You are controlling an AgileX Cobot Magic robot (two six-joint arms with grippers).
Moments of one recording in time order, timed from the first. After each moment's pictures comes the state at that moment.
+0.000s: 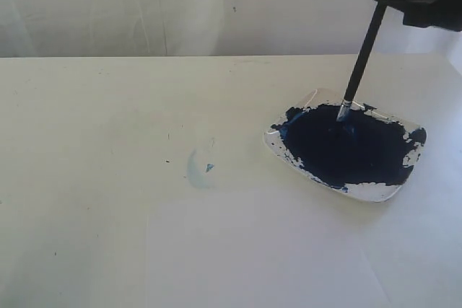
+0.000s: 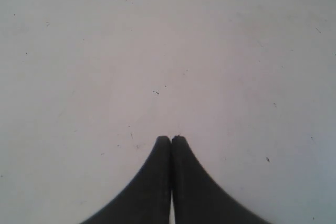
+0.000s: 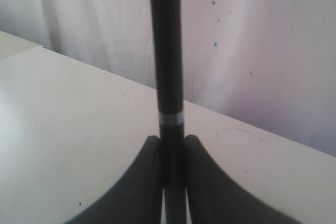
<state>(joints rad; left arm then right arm) 0.03 0.00 0.02 -0.06 0.43 0.04 -0.04 1.34 -0.96 -1.52 -0.89 1.35</state>
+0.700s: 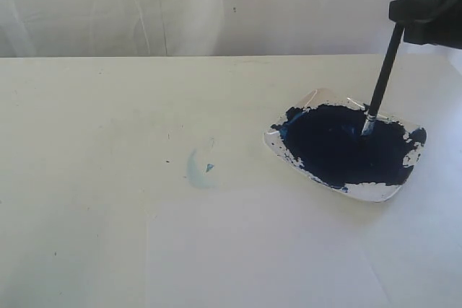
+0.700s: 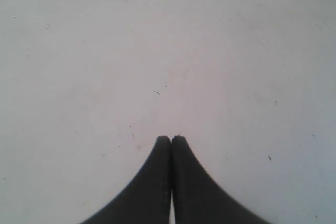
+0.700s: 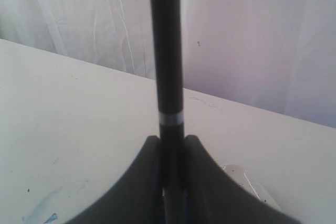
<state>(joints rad) 0.03 0.00 0.02 -0.06 0.43 0.06 -0.04 1.35 -0.91 -1.53 -0.72 1.34</state>
